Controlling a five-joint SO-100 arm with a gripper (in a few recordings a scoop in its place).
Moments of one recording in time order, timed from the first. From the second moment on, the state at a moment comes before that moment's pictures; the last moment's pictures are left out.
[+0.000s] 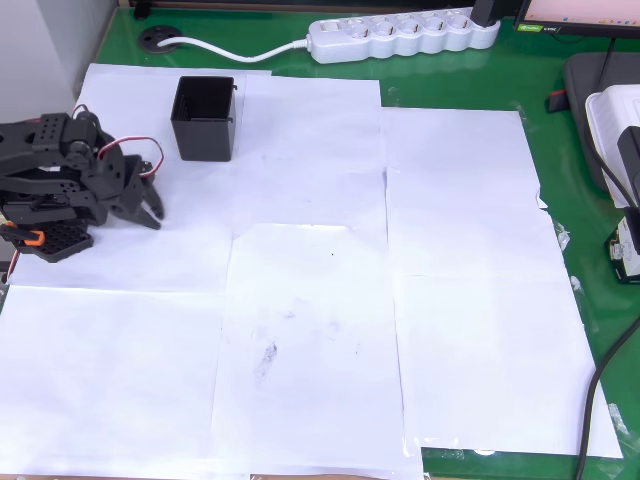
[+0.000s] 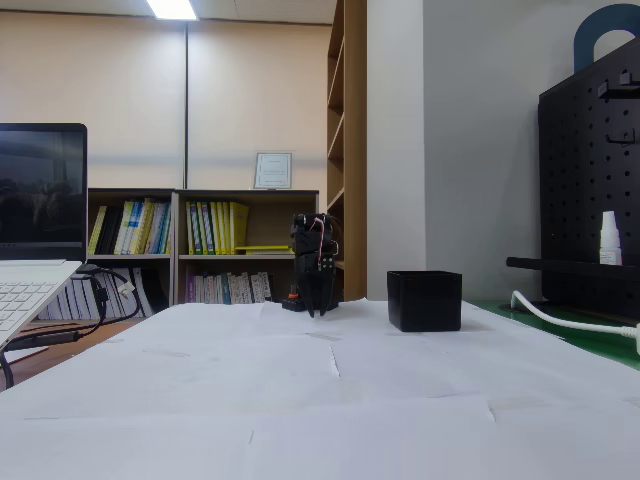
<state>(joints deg) 0.6 -9.1 6.1 79.5 -76.6</state>
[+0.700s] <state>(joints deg) 1.8 -9.8 5.7 79.9 -77.0</state>
